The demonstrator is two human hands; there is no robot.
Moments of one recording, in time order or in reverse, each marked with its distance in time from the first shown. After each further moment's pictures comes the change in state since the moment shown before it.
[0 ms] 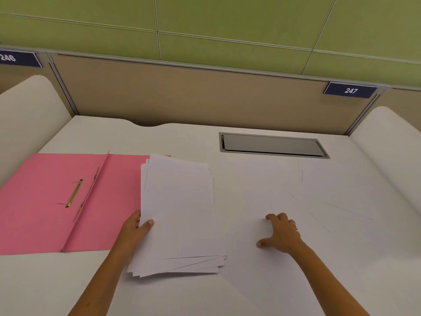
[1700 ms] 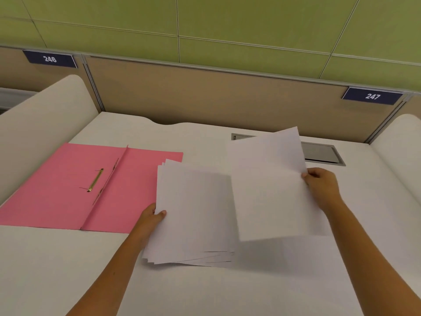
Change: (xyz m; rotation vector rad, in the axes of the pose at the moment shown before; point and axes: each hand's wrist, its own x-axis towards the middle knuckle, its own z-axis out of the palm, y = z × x) left_hand -0.022 0.017 0.022 -0.003 0.023 -0.138; right_hand 0.027 0.012 -0.127 0.752 0.490 -0.086
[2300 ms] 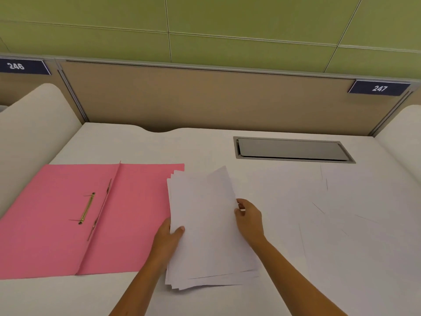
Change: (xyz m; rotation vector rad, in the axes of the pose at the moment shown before) left_hand 0.039 0.009 0.013 0.054 -0.055 0.019; right_hand -0.067 -0.012 0.216 -0.028 -0.195 0.005
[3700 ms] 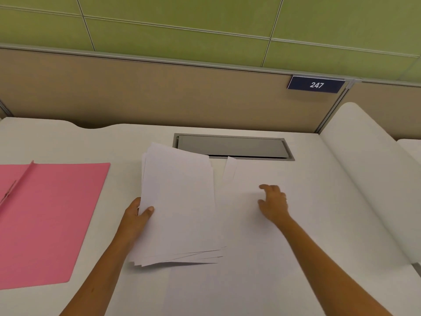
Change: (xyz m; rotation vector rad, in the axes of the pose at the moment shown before) left_hand 0.028 0.040 0.157 0.099 0.044 0.135; right_hand 0.108 0.143 -0.248 -0.557 -0.006 0.096
